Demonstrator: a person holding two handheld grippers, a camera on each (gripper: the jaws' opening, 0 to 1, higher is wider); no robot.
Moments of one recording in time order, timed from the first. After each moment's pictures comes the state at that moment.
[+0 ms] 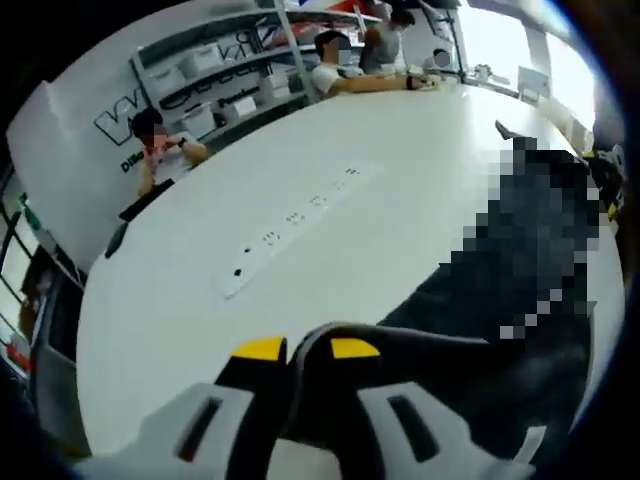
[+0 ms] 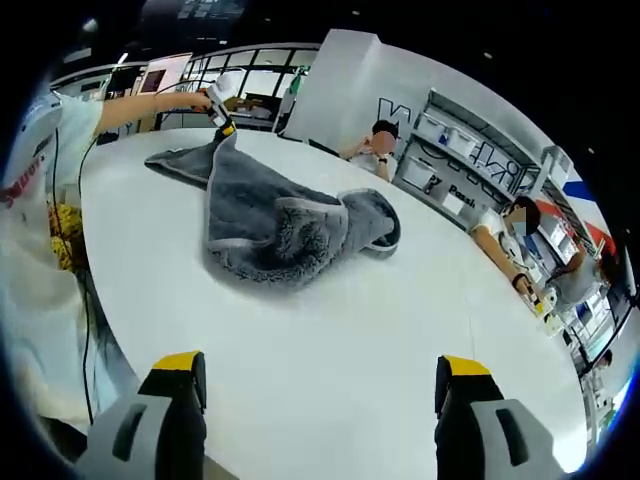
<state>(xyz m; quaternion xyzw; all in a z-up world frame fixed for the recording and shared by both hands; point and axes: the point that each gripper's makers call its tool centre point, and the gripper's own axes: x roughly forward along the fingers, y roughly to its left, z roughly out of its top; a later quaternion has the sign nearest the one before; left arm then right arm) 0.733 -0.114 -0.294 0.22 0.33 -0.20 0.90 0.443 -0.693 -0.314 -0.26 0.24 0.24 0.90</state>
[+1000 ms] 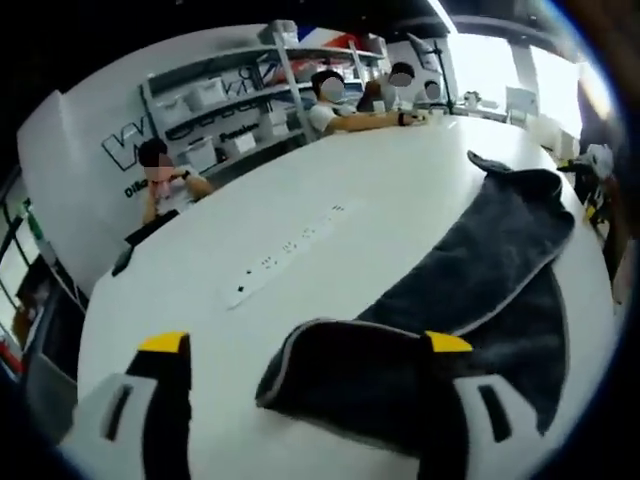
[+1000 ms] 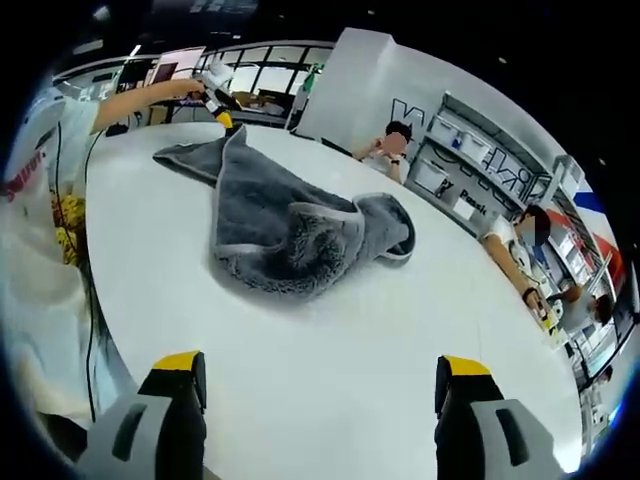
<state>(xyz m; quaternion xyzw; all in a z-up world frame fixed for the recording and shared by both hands) 0.693 -0.109 -0.256 0.21 0.25 -0.24 0.92 0.451 -0.676 -0.316 -0.28 0.25 0.27 0.89</state>
